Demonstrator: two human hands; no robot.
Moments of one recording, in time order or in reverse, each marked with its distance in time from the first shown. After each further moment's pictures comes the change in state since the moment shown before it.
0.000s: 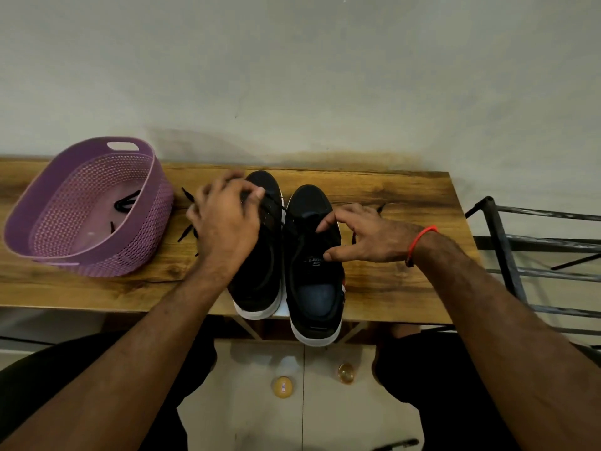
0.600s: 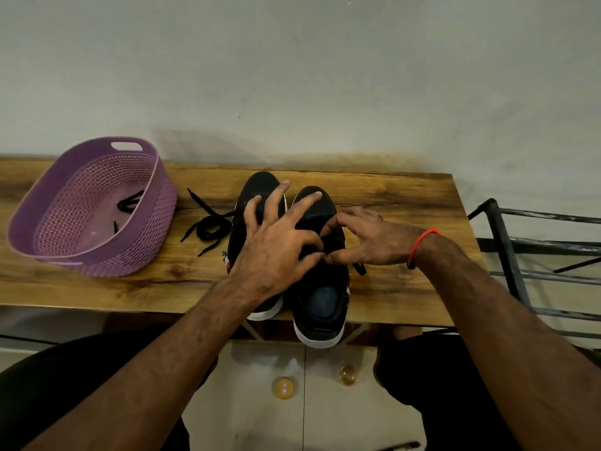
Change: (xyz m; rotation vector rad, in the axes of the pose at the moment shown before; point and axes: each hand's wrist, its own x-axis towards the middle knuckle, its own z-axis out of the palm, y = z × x) left_hand -0.028 0.016 0.017 0.344 -0.336 0.571; right_hand 0.003 -0.003 0.001 -0.050 -0.029 0.021
